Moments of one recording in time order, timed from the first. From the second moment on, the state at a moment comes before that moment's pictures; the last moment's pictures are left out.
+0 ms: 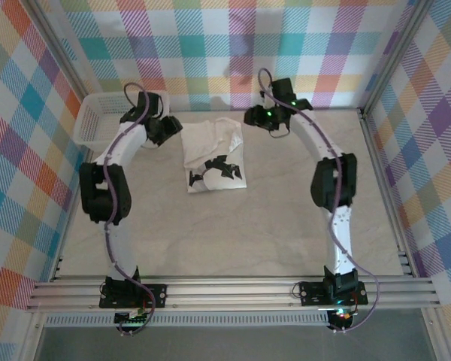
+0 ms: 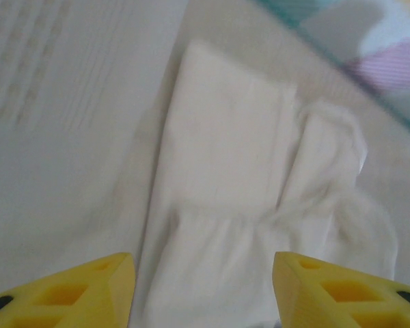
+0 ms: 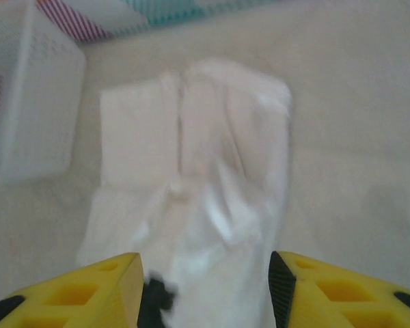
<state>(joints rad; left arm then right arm) -0.11 1.99 1.71 -0.64 0.19 -0.64 0.30 2.21 2.06 -0.72 -0.41 0.40</state>
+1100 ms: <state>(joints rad) -0.30 1.80 1.04 -0.34 0.28 -0.77 0.46 2.04 1.32 -0.34 -0.44 0.61</state>
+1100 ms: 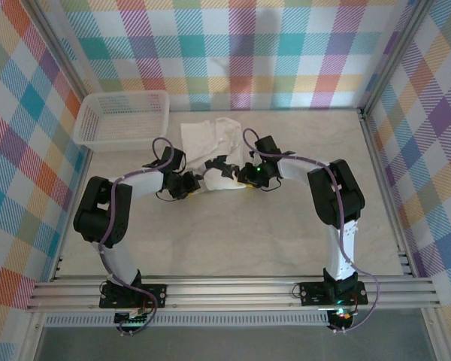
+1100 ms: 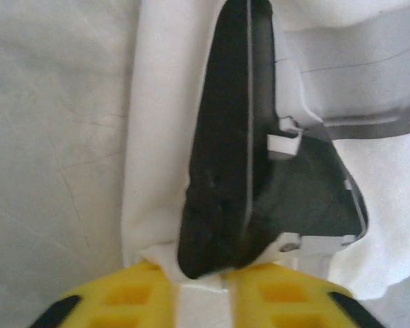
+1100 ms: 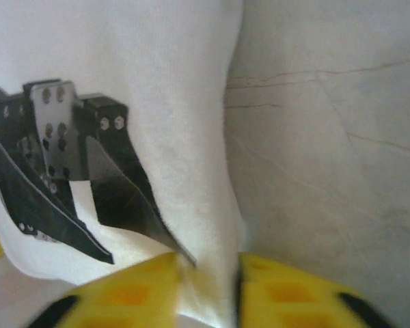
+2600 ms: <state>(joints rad) -0.52 1.52 0.90 -0.51 0.23 -0.84 0.44 1.51 1.00 -0.59 -0.24 0.60</state>
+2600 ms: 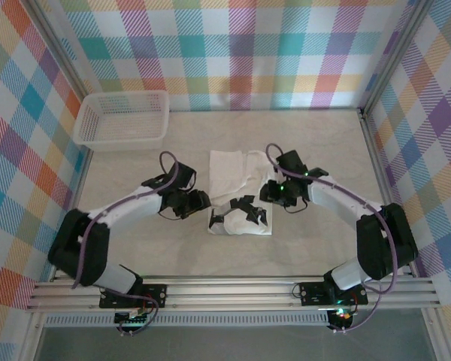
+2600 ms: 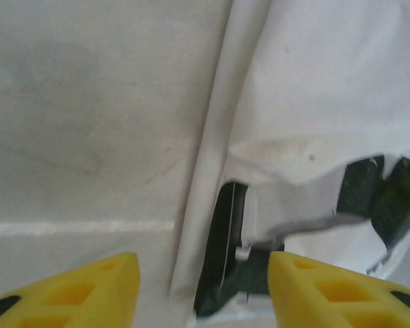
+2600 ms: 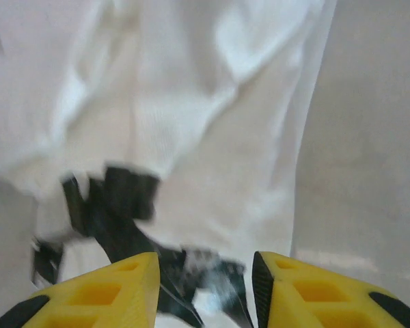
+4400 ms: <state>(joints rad) -0.28 2.29 1.94 -0.51 0.29 -0.80 0.12 2.21 1.88 -0.47 -0.51 0.69</state>
